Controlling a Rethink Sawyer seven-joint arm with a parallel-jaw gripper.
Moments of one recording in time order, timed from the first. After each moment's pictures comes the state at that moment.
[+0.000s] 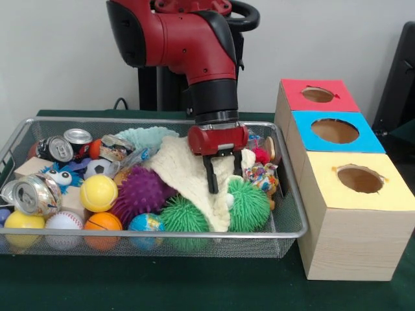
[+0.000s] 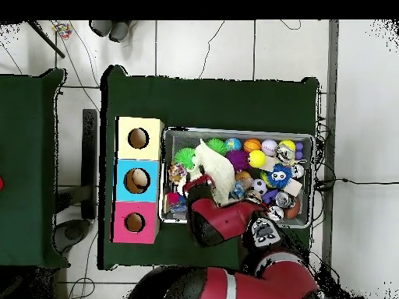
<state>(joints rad) -0.32 -0.41 0.01 1.80 -0.69 -0.45 1.58</state>
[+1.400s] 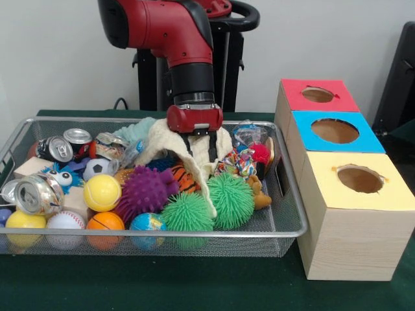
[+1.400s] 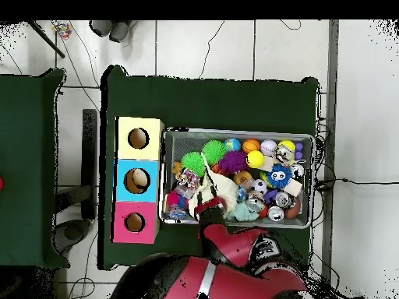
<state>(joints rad) -0.25 -0.34 -0.19 1.88 -0.69 -0.68 1.58</state>
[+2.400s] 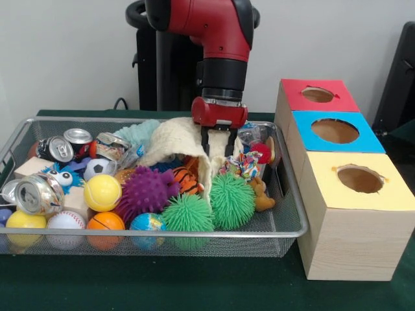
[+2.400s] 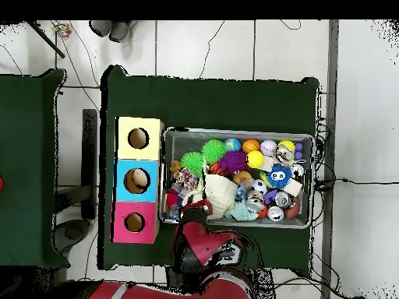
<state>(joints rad) -0.03 -0.37 -0.27 1.94 -0.36 -0.52 1.58</state>
